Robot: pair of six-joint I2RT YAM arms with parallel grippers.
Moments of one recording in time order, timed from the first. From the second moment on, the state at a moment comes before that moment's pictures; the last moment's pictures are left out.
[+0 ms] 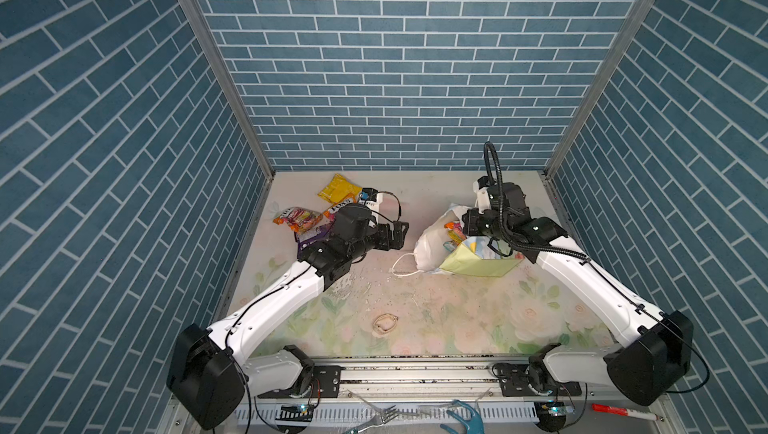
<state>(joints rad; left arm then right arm) -0.63 1.23 0.99 -0.23 0.06 -0.44 0.53 1.31 1.19 -0.57 -0.03 0.40</state>
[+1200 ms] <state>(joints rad) -0.63 1.19 1.12 -0.28 0.05 -0.50 0.53 1.40 1.26 -0.65 -0.06 0.40</state>
